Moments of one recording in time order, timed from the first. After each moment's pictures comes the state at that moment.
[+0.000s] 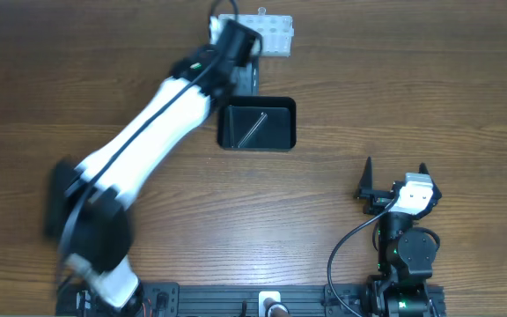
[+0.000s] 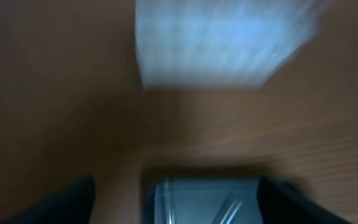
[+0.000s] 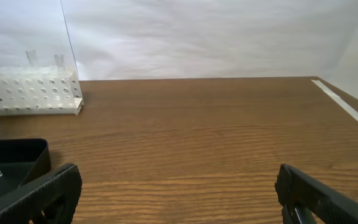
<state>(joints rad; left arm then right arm) -0.51 1.77 1.53 -0.54 -0.27 -0.37 0.02 0.01 0.01 -0.06 0.16 -0.02</state>
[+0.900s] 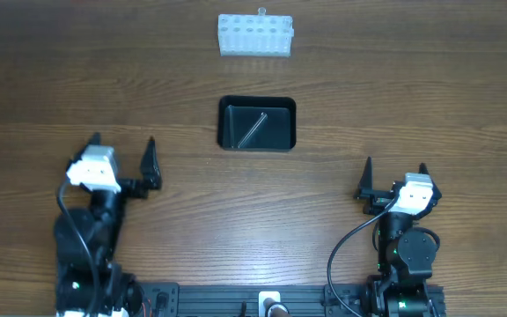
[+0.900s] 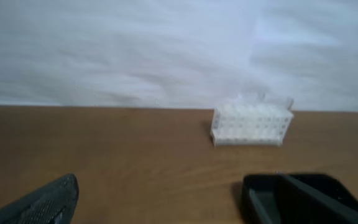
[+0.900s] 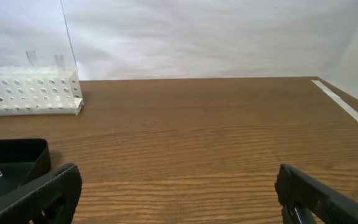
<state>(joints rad) -0.07 0.34 0.20 0.09 0.04 -0.07 0.02 0.01 0.01 -0.06 0.16 -0.02</state>
